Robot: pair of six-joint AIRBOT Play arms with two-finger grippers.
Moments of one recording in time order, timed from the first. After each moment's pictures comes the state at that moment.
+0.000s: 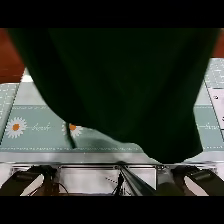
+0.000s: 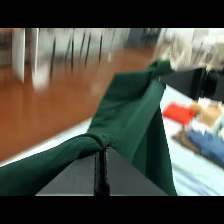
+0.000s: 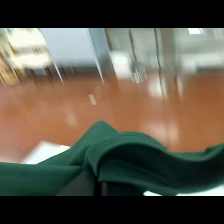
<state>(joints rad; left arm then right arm) -0.10 -0.90 1.78 0.63 -1.16 -1.29 0.19 -0.95 1.77 -1.17 1.02 1.57</state>
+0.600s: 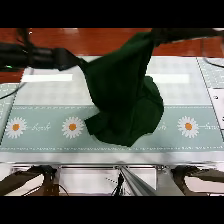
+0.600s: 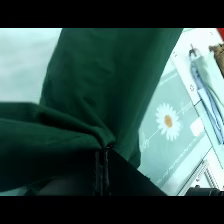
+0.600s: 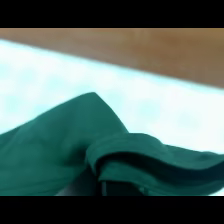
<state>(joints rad) -0.10 -1.24 1.30 0.64 -1.15 -1.20 0.19 -1.51 1.78 -1.25 1.04 1.47</state>
